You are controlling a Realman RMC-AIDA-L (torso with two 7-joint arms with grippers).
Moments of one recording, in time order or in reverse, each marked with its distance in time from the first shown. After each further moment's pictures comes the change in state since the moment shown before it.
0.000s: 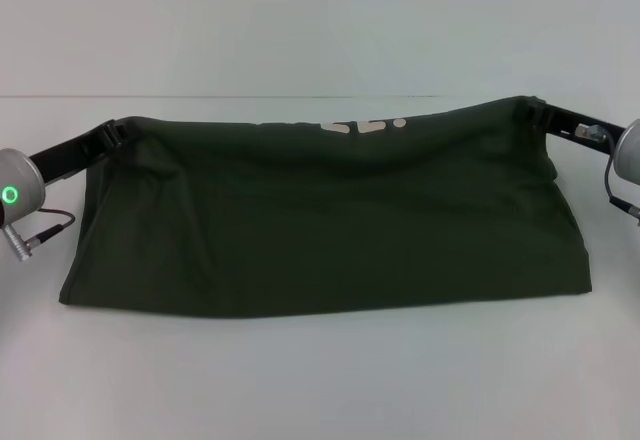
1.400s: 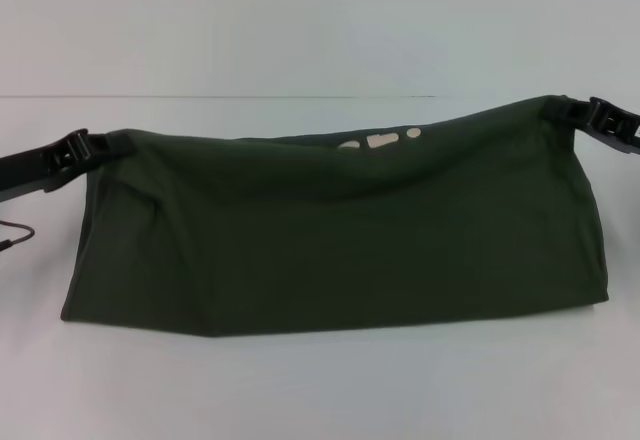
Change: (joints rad) left arm 0.061 0.090 -0.002 0.079 0.093 0.370 -0.182; right arm -0.098 -0.066 0.102 -0.098 -0.076 -0.410 0.197
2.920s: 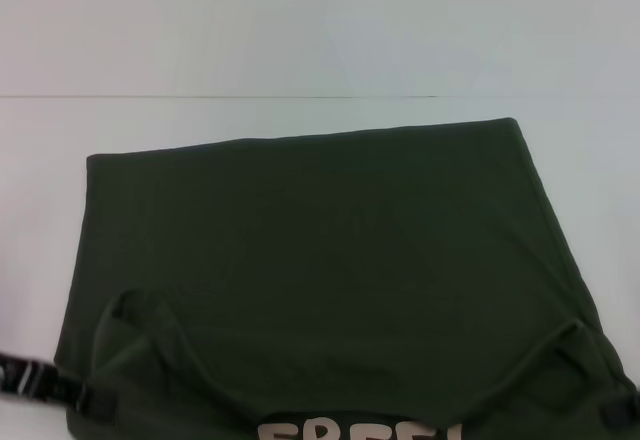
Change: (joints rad) left arm 0.049 0.156 0.276 0.014 0.325 0.638 -0.070; right arm -0.092 -0.128 -0.174 -0.125 -0.558 -0.719 0.103
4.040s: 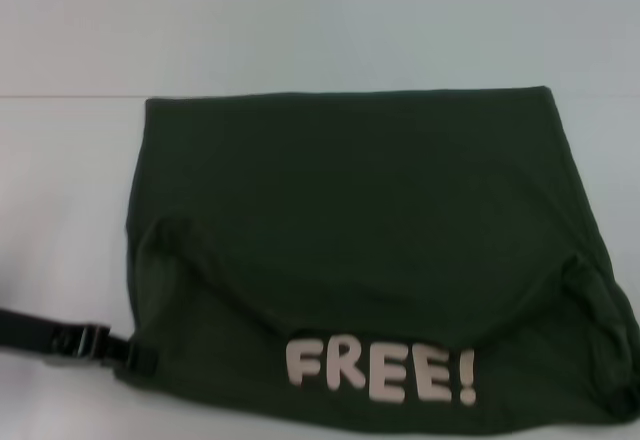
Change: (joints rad) left arm 0.022 -0.038 0.173 -0.044 -0.231 -0.311 -0.043; right arm 0.015 -0.012 -0.102 -0.002 0.021 0.104 0.135
